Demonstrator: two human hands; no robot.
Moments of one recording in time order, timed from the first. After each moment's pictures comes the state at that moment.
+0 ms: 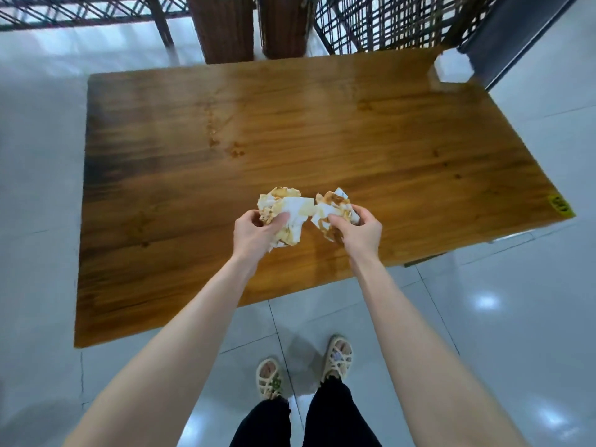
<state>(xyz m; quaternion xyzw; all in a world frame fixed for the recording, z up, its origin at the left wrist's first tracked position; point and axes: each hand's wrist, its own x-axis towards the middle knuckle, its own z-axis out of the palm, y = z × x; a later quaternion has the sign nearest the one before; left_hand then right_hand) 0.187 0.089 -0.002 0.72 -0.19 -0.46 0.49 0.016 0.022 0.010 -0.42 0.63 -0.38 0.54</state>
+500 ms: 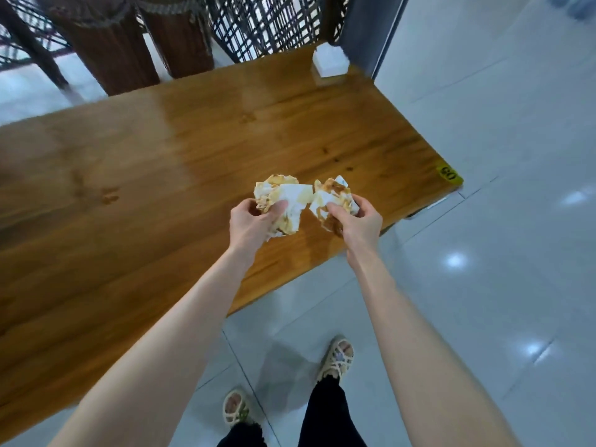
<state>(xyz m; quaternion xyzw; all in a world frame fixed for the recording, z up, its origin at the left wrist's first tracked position) -0.002 -0.044 0.035 0.68 -0.29 -0.50 0.45 -0.178 -0.062 0.039 -0.34 0.65 -0.48 0.49</state>
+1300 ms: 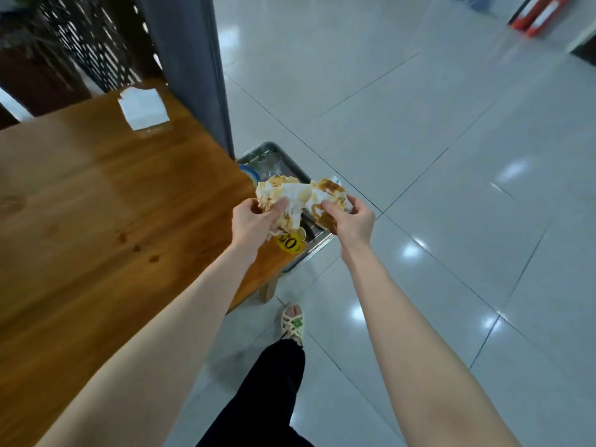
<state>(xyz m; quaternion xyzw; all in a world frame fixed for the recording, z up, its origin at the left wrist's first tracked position) -0.418 -0.328 0.024 0.65 -0.36 -0.54 0.40 -0.584 -0.319 0.028 -0.25 0.67 -0.53 0.46</state>
